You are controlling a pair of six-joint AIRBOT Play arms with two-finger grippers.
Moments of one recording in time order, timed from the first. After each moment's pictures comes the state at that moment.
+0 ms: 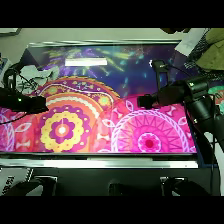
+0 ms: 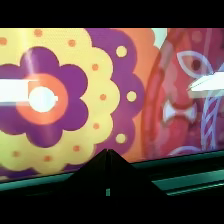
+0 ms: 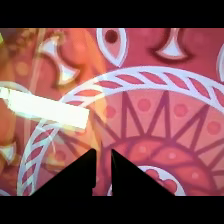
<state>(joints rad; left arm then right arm) -0.05 -1.08 1.35 1.31 -1.54 -1.62 0.36 -1.17 1.31 1.61 -1.23 -1.37</state>
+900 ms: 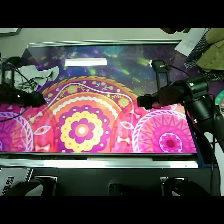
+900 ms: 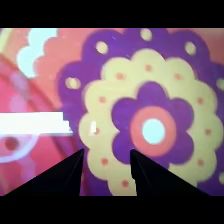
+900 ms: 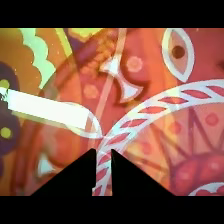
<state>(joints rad) -0.03 -1.11 1.35 1.51 -1.35 -1.62 0.36 -1.17 1.31 1.61 -1.23 -1.37</state>
